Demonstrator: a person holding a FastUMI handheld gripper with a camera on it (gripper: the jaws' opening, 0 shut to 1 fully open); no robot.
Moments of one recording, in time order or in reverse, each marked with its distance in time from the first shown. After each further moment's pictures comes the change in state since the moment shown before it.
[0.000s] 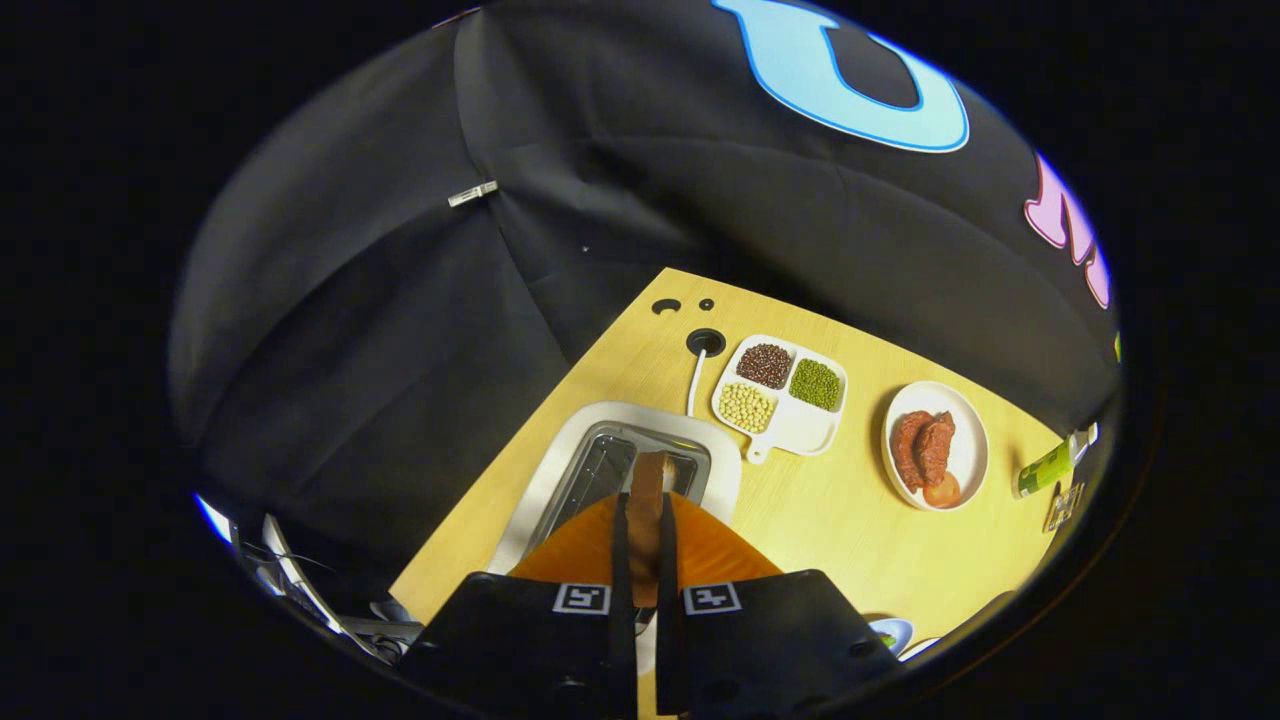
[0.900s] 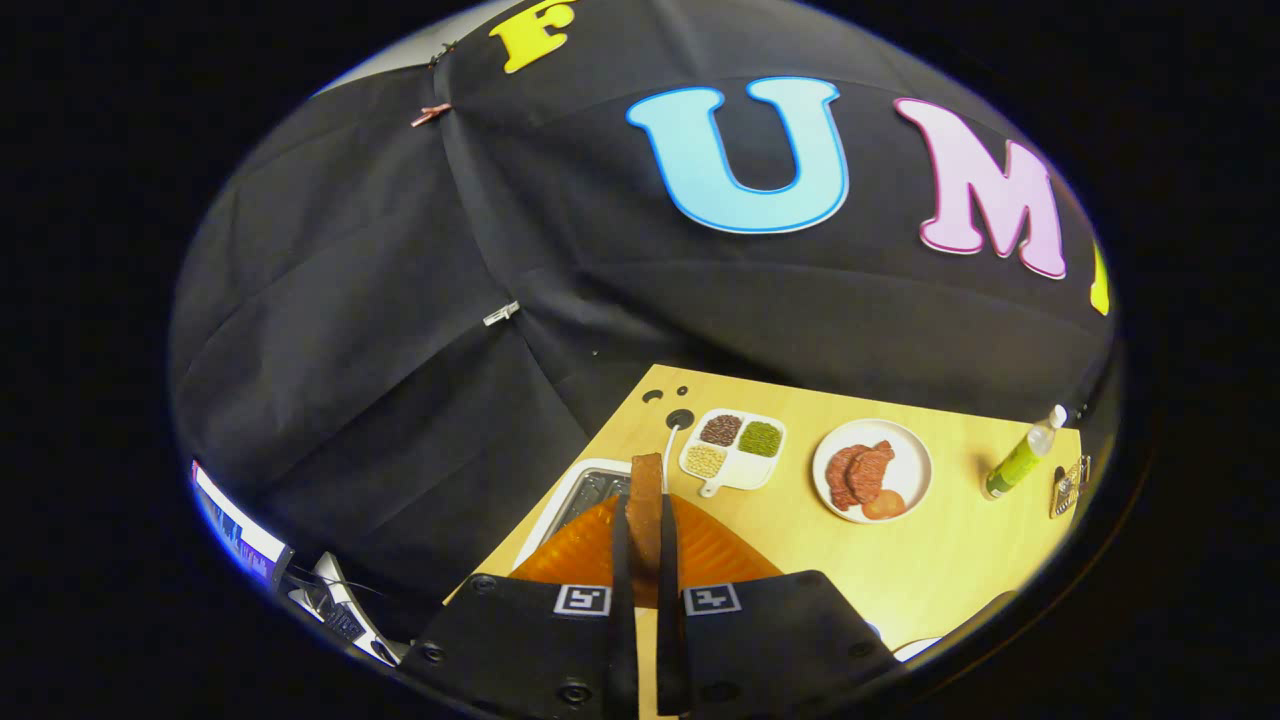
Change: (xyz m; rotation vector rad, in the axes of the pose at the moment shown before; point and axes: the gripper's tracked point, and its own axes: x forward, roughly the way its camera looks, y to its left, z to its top) arm -0.176 -0.093 0.014 0.090 -0.269 0.075
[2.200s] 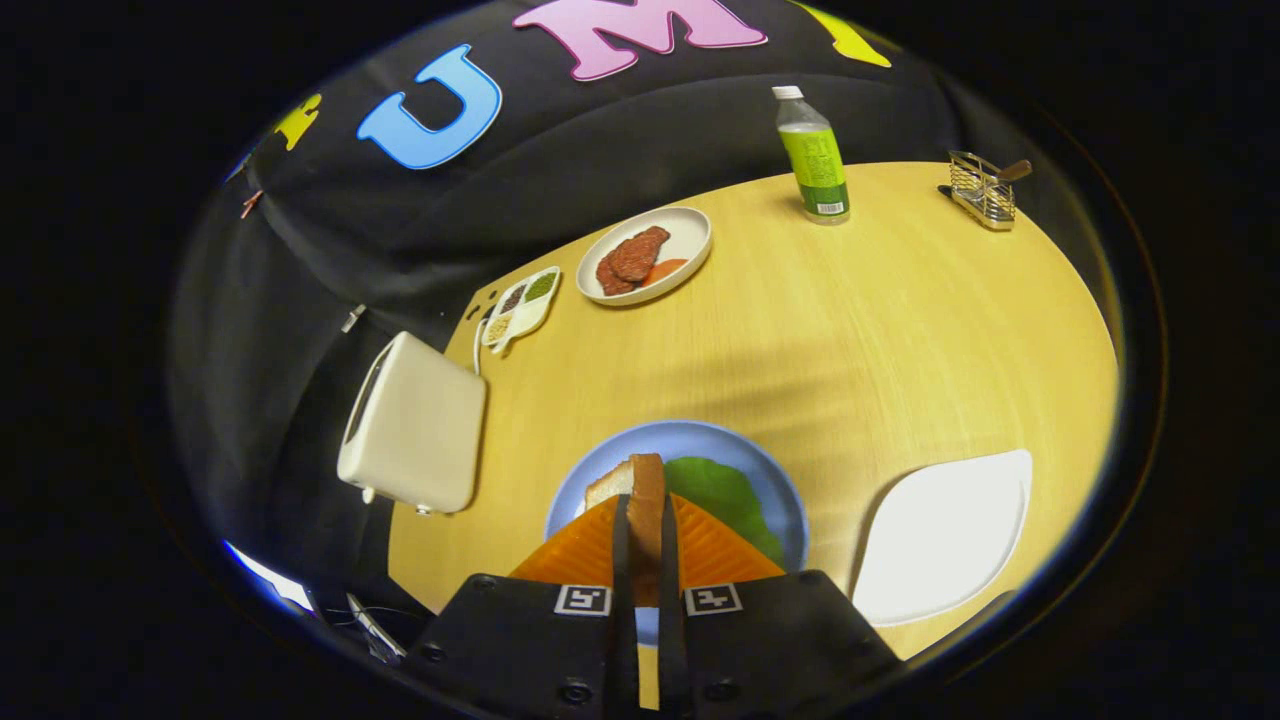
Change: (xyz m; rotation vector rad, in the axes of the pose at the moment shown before) arm -0.041 -0.201 -0.264 0.414 0.136 -0.209
